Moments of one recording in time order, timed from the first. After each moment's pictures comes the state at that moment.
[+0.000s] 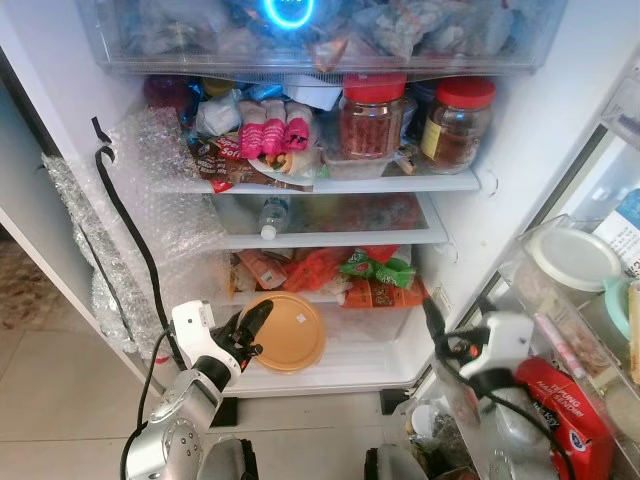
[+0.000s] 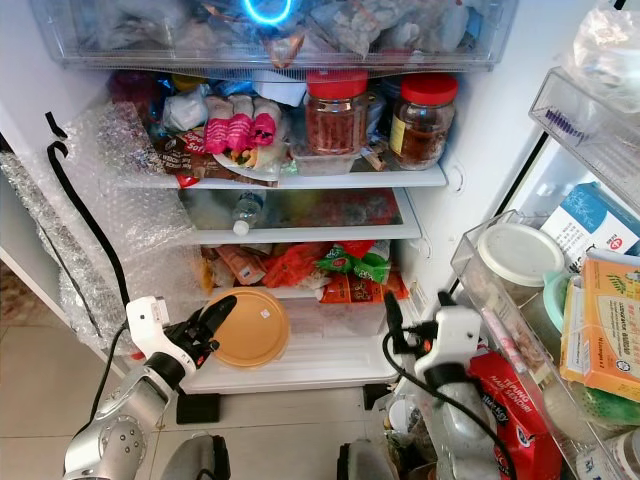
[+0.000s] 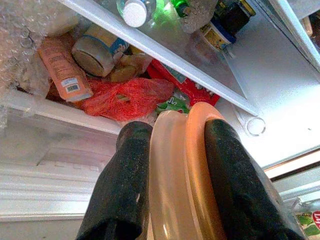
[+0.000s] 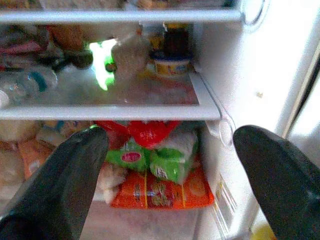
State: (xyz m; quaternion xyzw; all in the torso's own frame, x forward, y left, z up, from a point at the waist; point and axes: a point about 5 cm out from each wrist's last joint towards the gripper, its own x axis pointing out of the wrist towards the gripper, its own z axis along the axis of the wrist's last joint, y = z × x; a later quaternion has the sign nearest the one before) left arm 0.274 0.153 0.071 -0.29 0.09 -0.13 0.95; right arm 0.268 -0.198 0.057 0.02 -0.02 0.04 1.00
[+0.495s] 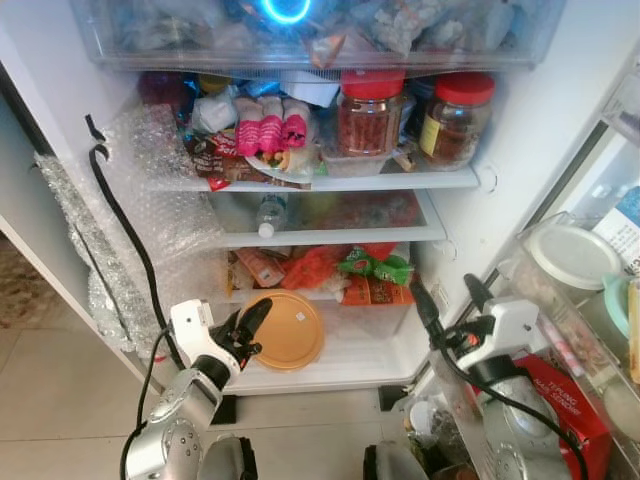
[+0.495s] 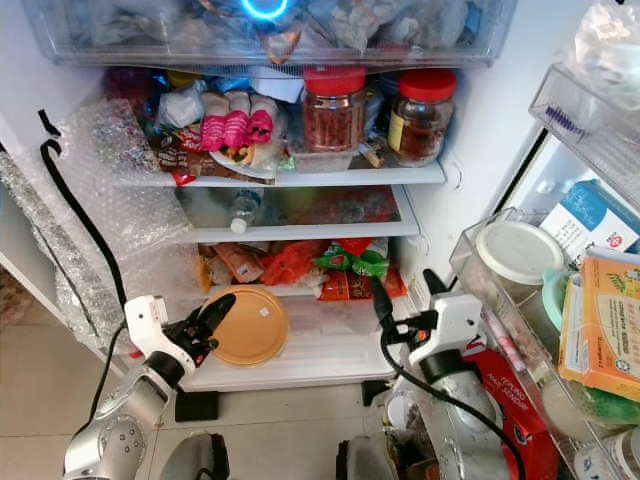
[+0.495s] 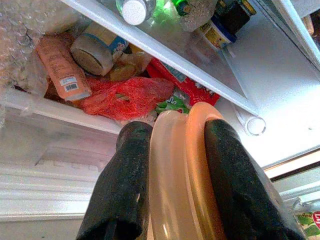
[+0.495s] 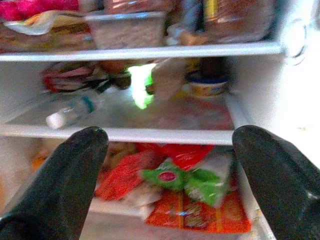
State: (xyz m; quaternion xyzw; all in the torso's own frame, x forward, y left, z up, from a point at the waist) left arm 0.274 0.153 0.072 -0.29 0.08 -0.13 0.95; right arm 0.259 -0.182 0.085 0.05 -0.04 0.14 0.99
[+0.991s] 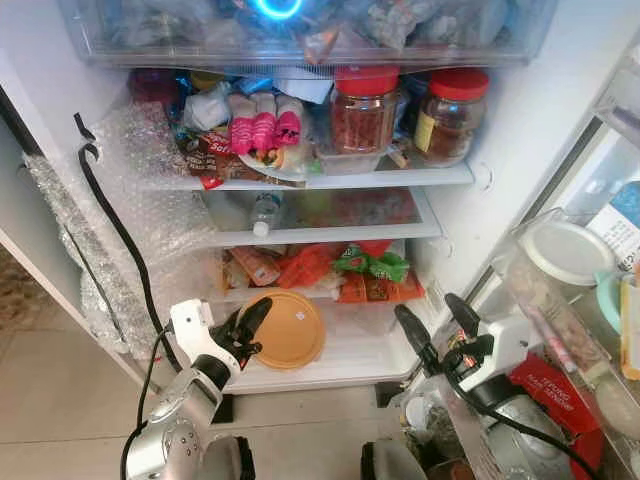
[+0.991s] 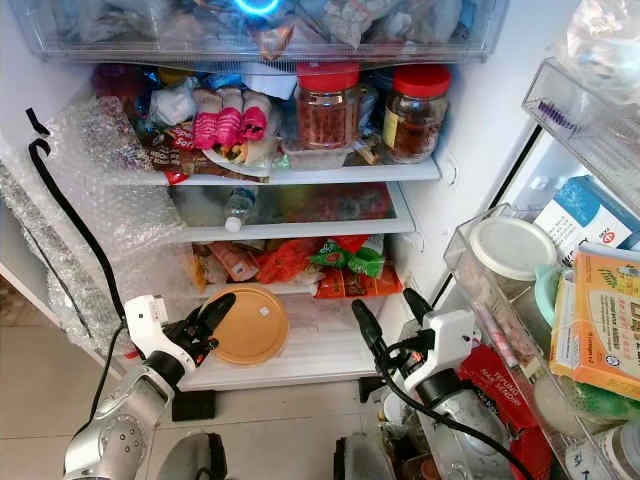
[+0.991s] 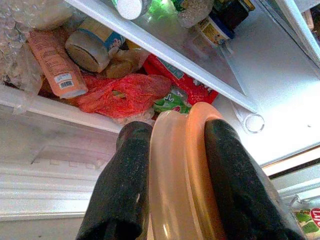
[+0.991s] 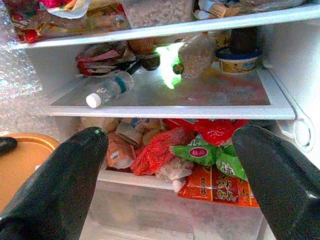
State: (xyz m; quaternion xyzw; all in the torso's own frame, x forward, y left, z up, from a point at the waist) left arm 0.274 0.153 0.073 -0.29 0.08 -0.13 0.95; right arm 0.240 -0.175 0.085 0.08 0.00 0.19 0.98
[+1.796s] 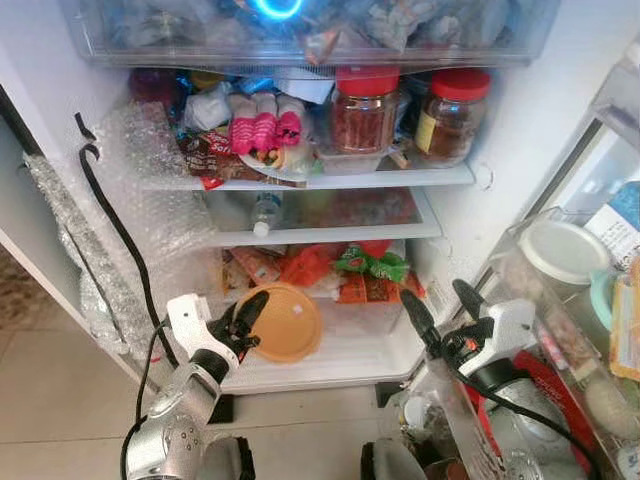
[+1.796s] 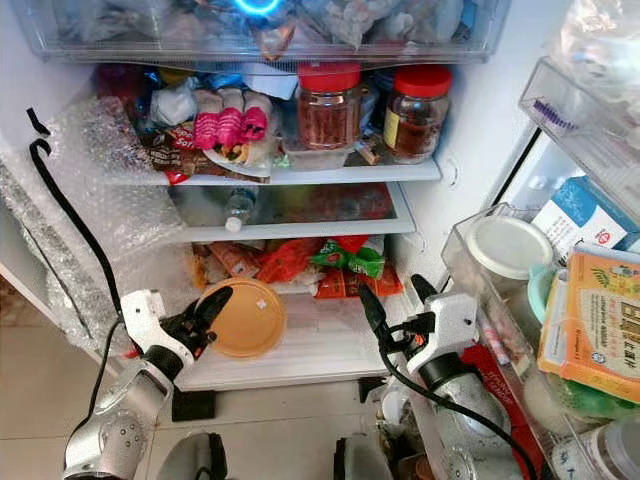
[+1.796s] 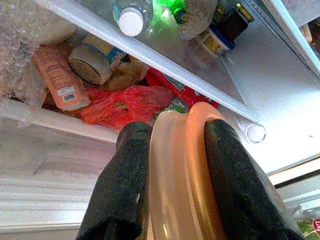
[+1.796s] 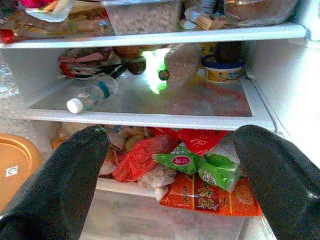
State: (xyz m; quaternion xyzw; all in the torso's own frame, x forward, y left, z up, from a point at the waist) left arm 0.279 0.155 0.078 -0.28 0.06 -0.12 0.95; right arm 0.252 -0.179 0.092 0.05 -0.01 0.16 0.99
